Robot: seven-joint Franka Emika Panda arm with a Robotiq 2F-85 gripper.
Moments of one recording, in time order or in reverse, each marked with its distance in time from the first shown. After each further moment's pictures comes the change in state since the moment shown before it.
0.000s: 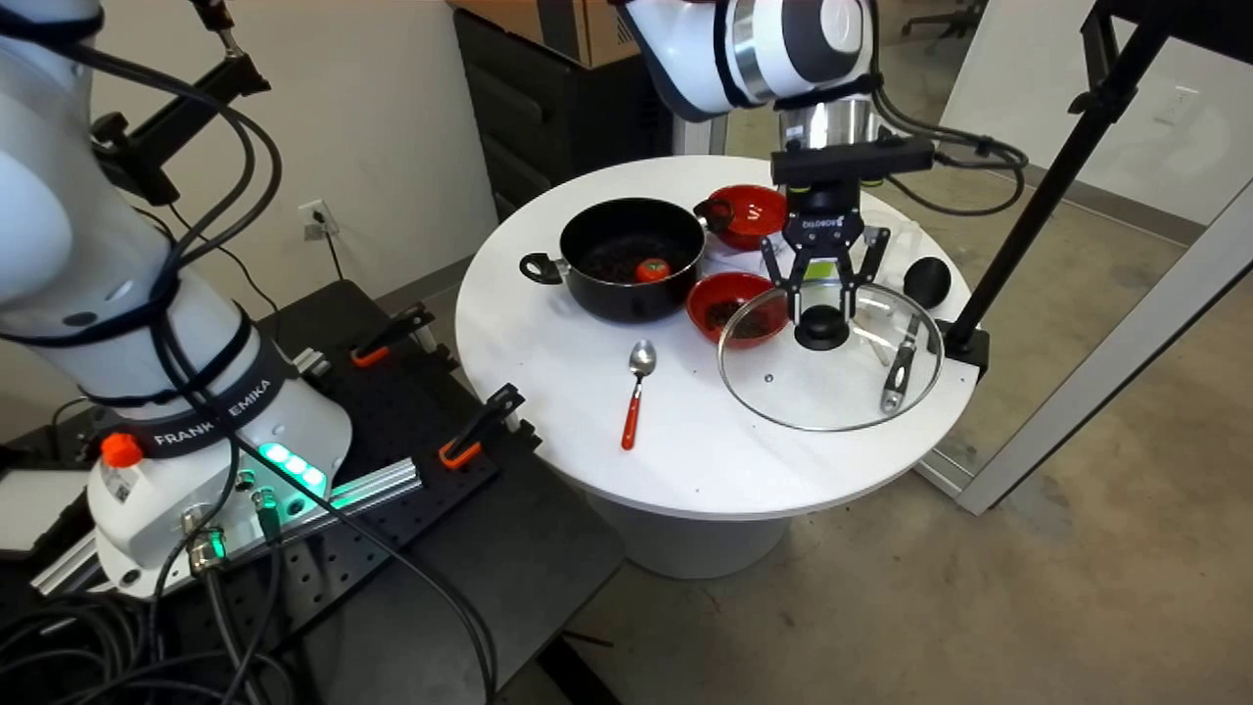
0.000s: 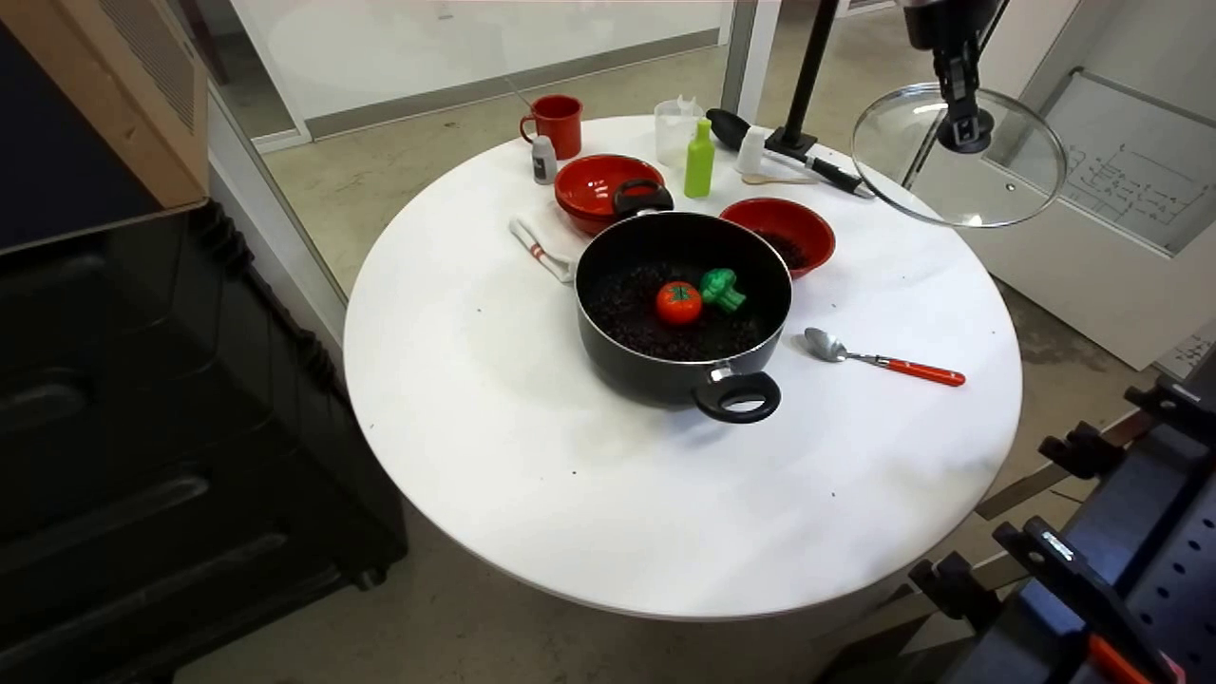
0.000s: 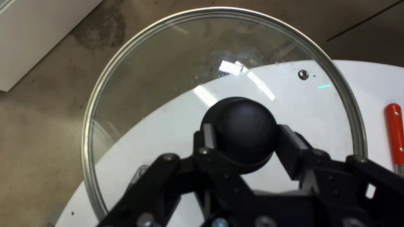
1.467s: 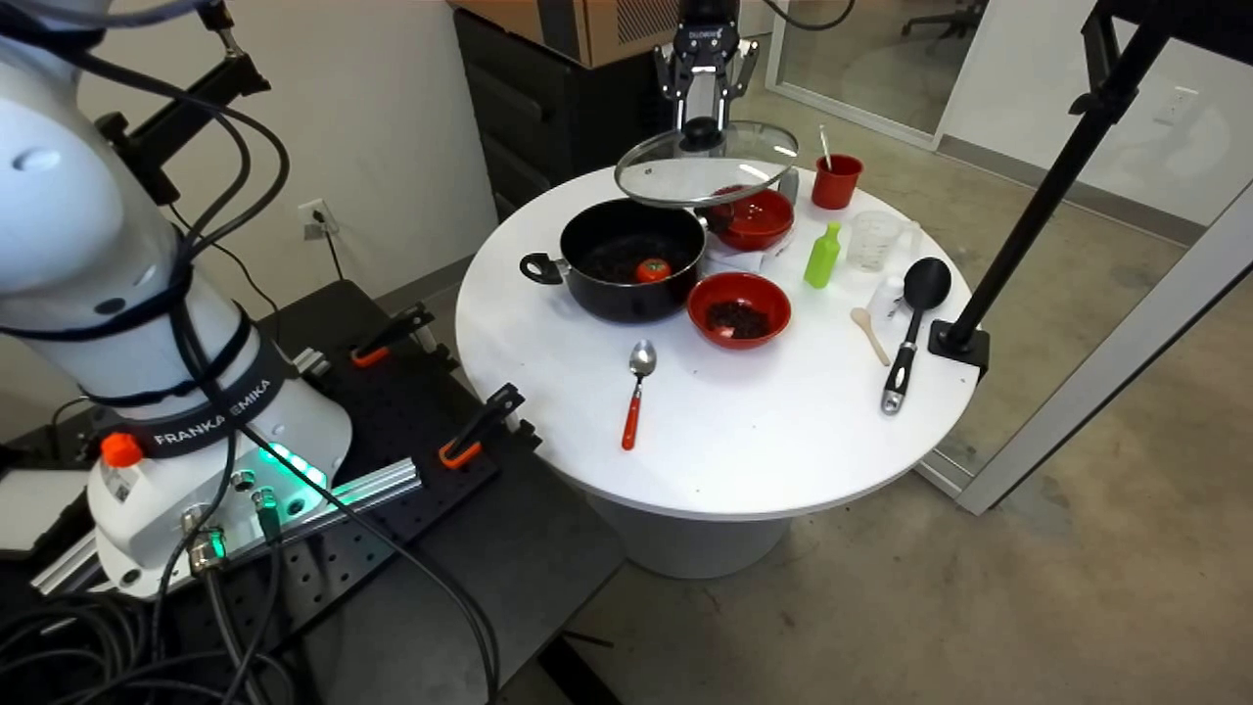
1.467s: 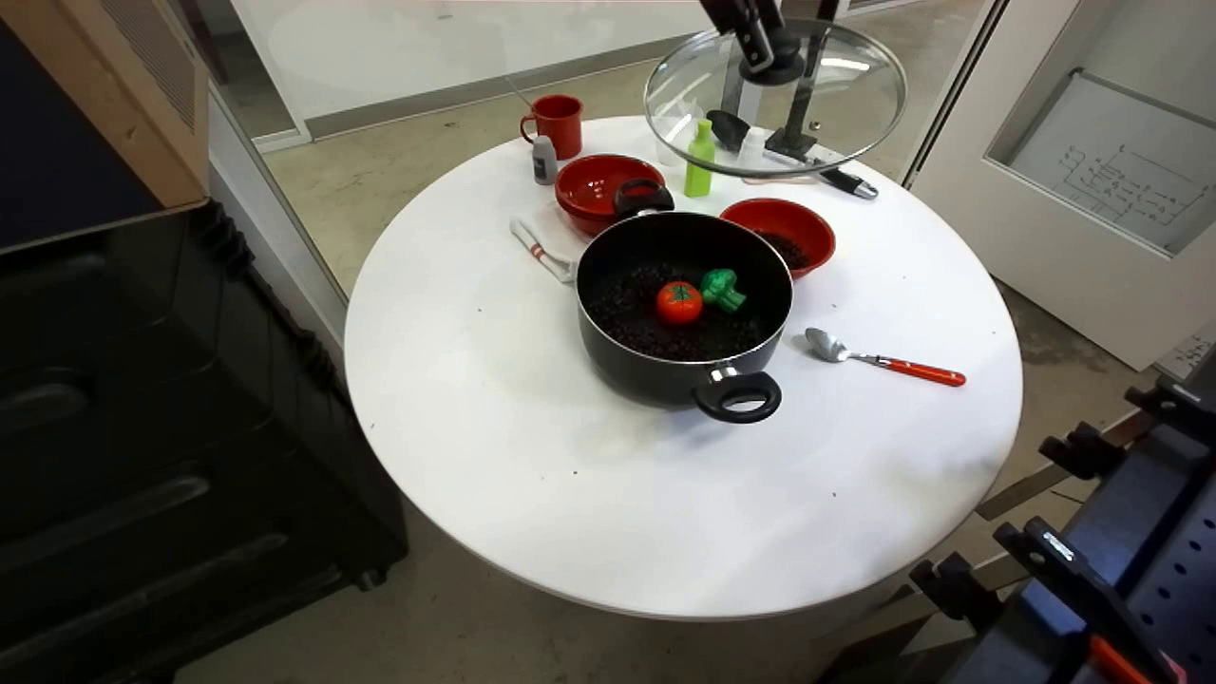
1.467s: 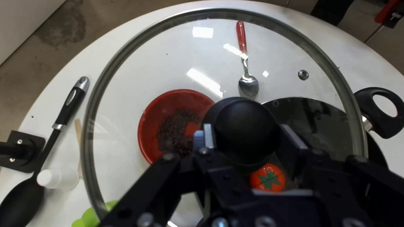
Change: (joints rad) arm 0.219 0.127 0.238 0.550 0.188 -0.668 0.229
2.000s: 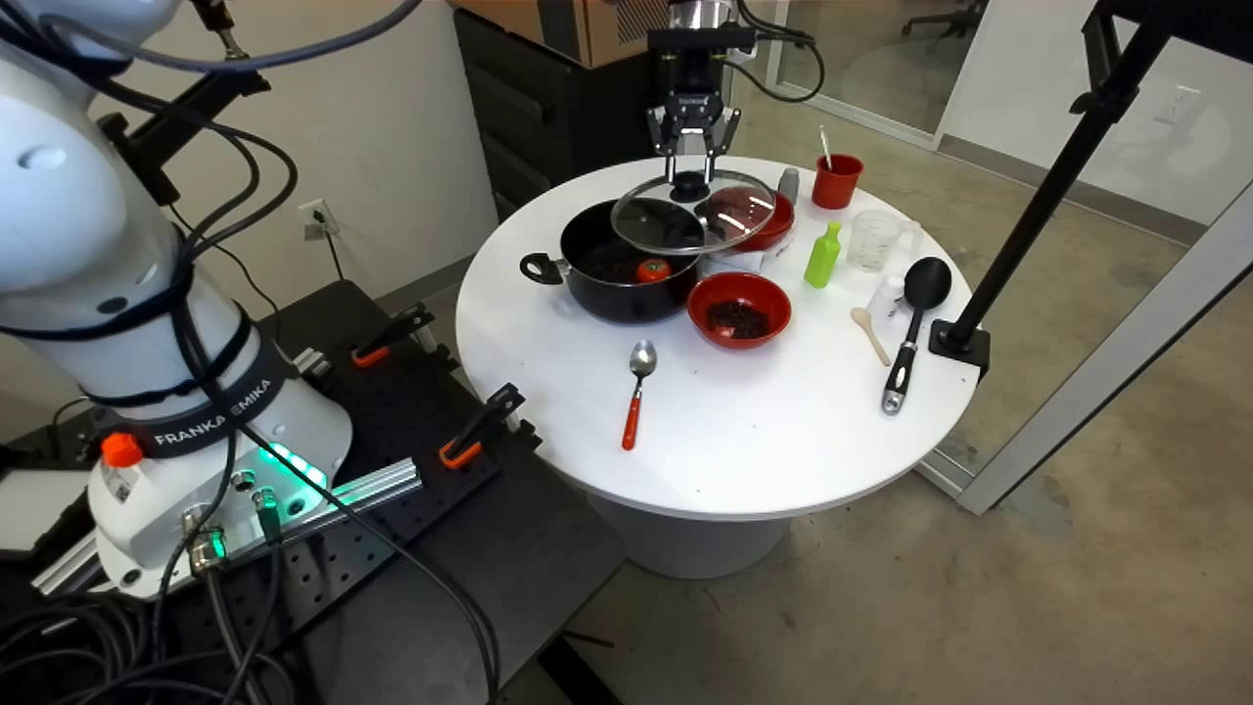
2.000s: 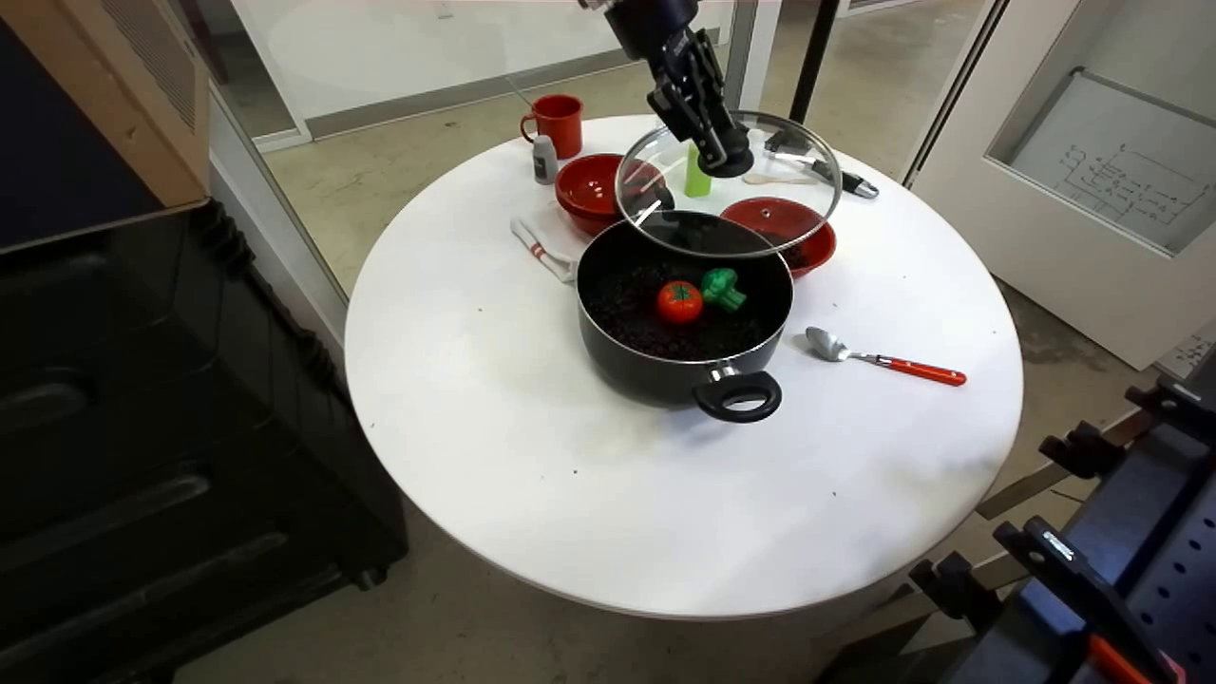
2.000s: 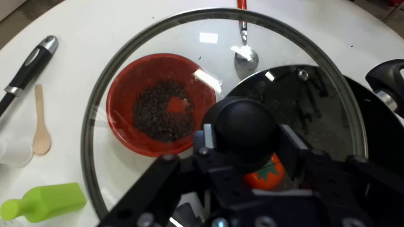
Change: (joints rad) arm 0.016 0.183 0.019 0.090 -0.003 0.079 -0.021
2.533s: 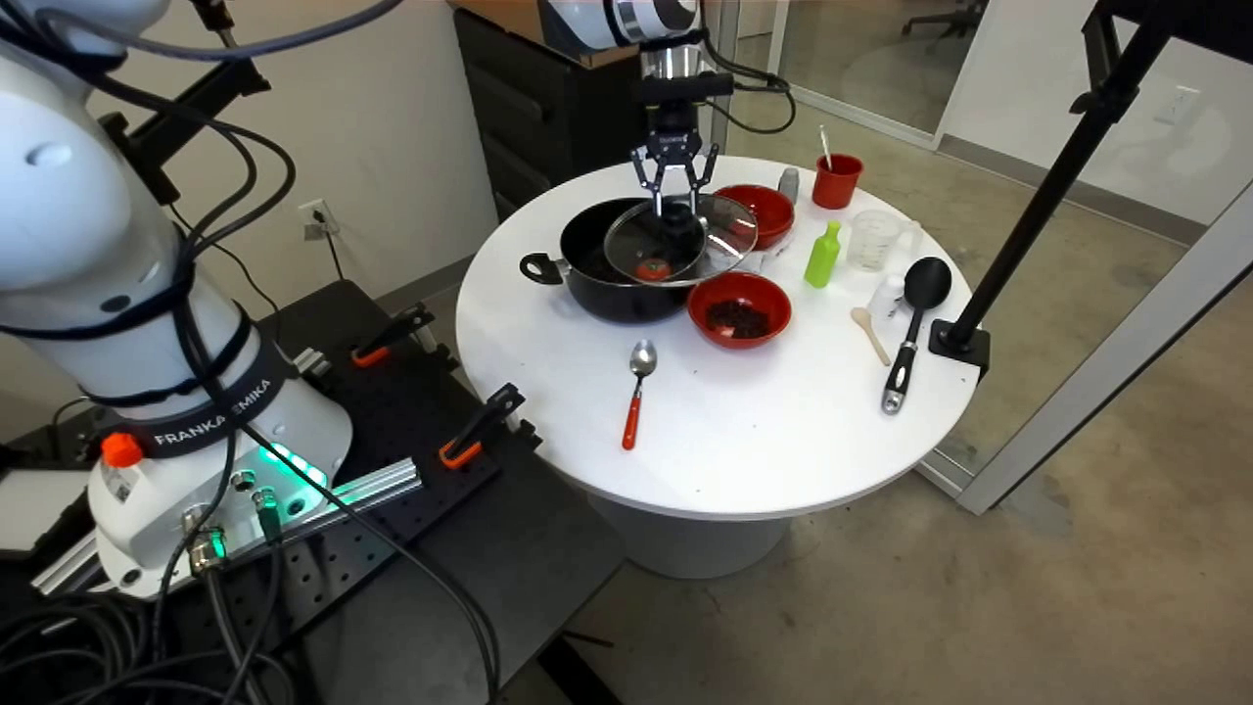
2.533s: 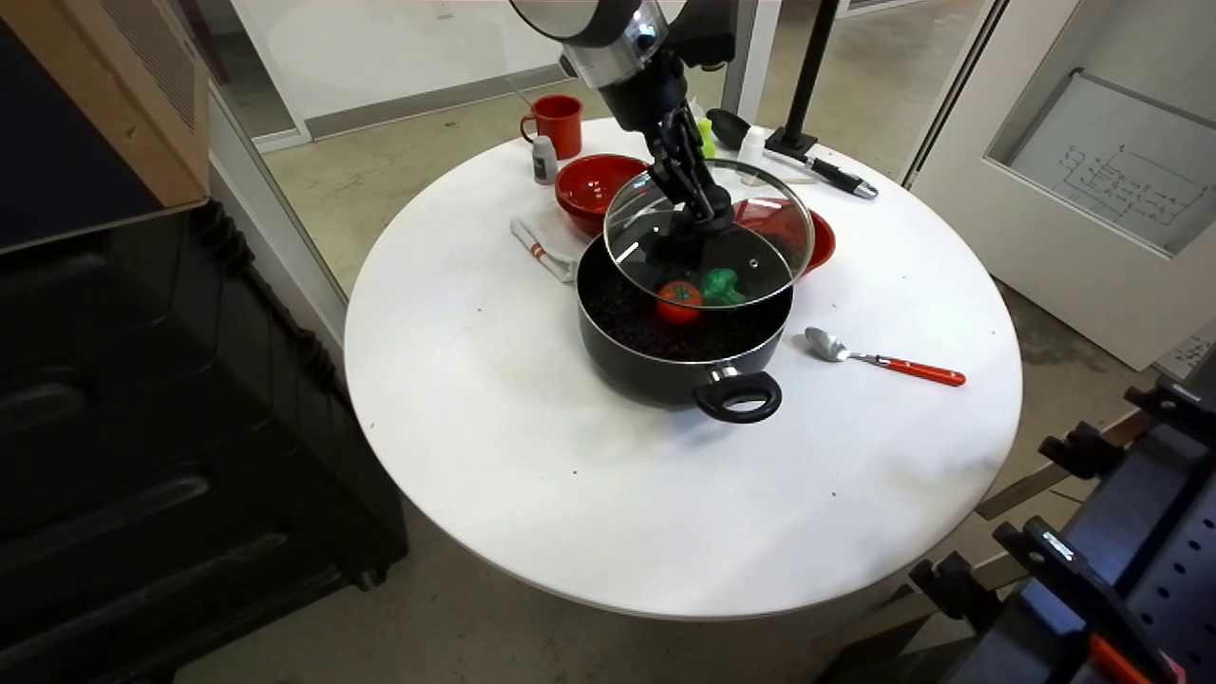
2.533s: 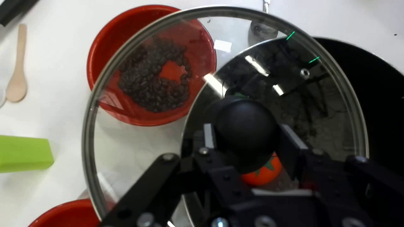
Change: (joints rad) arm 0.025 -0.030 0.007 -0.207 -0.065 0.257 -0.039
